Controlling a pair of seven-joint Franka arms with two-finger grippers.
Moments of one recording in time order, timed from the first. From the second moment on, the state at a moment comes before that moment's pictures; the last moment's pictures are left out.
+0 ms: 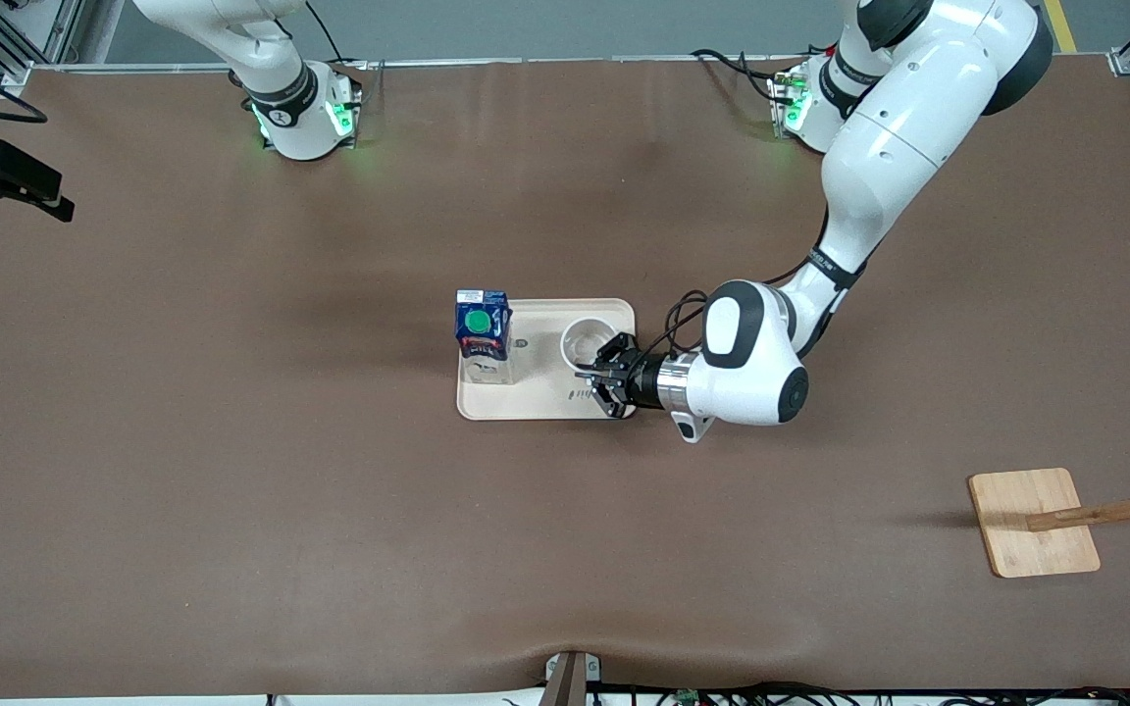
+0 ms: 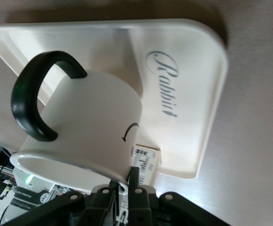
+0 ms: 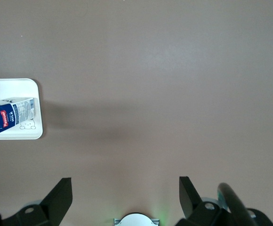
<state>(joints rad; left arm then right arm) -0.18 0.84 -0.44 -1.55 -0.75 2.25 -1.49 0.12 -0.02 -0.14 -1.45 0.01 1.36 -0.03</state>
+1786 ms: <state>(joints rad) -0.01 0.46 -0.44 -1.40 -0.14 2.02 -1.50 0.09 -0.02 -0.10 -1.46 0.01 1.37 -0.07</state>
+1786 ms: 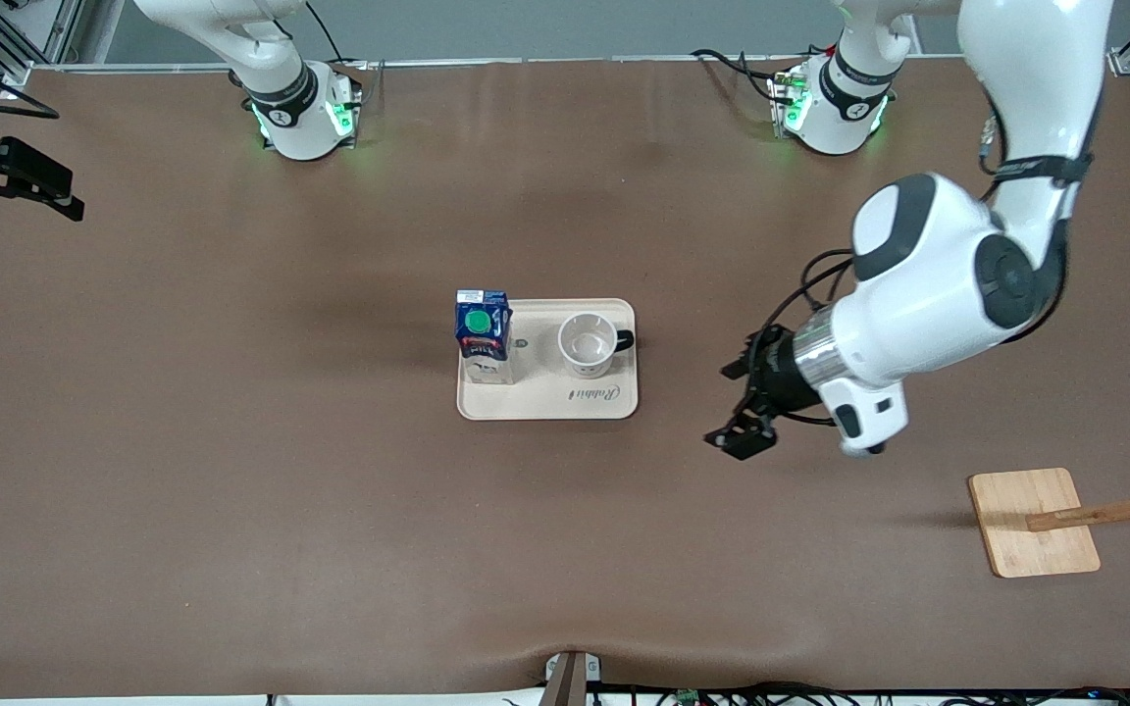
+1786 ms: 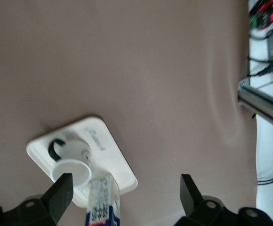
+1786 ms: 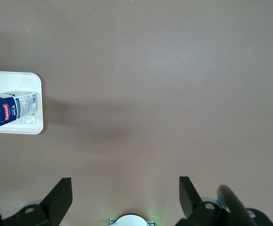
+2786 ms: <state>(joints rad) 0.24 0.28 -0.43 -1.40 0.02 1.74 -0.90 0.09 -0.03 -0.10 -1.48 0.01 1.38 -0.07</state>
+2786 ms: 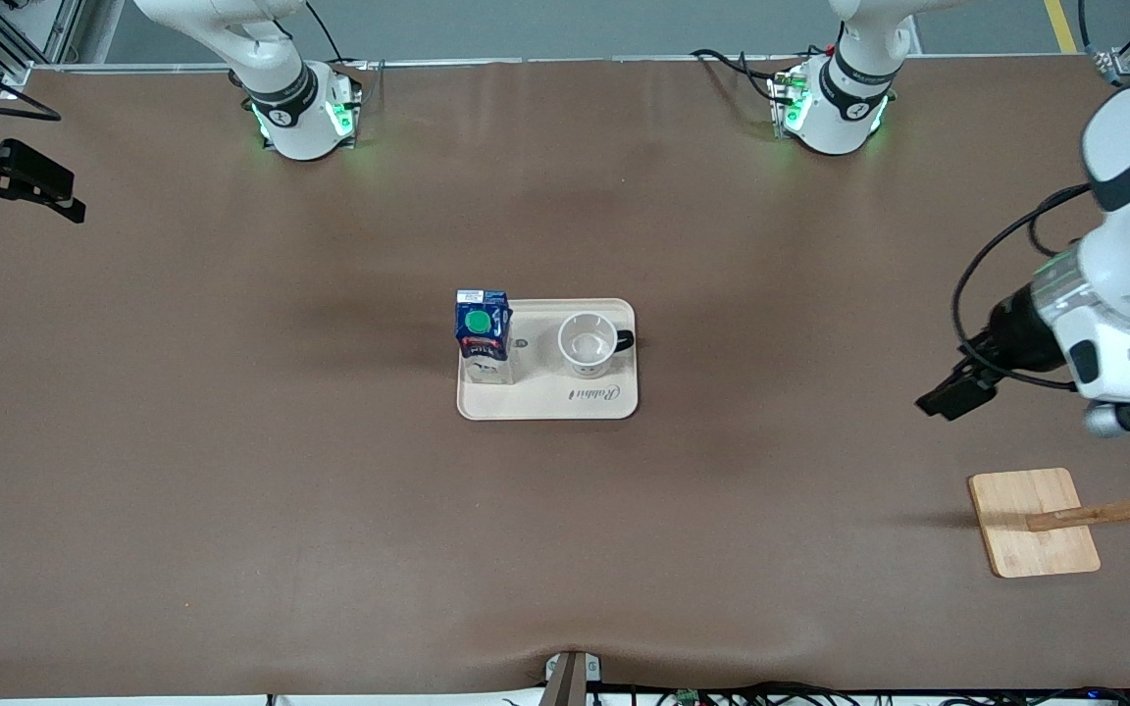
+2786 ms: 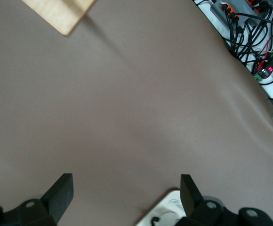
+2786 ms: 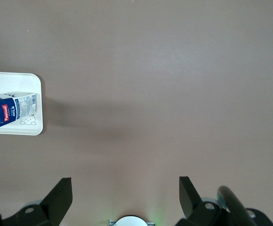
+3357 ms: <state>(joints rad) 0.16 0.15 -0.25 -1.40 0.02 1.57 -0.53 0.09 -0.05 -0.10 -1.51 0.01 1.40 -0.07</state>
